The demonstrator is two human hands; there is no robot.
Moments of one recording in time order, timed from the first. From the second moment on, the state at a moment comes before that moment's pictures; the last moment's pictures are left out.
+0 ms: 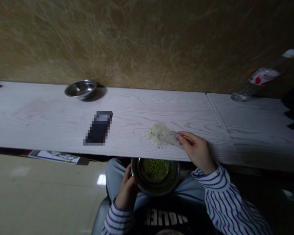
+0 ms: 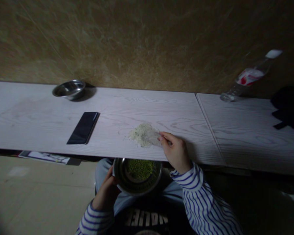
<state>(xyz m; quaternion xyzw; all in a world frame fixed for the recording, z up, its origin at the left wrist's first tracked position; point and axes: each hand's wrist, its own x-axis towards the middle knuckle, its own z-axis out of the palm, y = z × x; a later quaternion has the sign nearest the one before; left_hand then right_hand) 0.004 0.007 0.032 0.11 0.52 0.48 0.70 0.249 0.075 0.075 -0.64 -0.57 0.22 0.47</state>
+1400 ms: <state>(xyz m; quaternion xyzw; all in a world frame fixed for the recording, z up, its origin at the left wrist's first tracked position) 0.002 0.007 0.029 0.10 0.51 0.48 0.71 0.245 0.048 0.073 -0.65 -0.57 0.22 0.45</state>
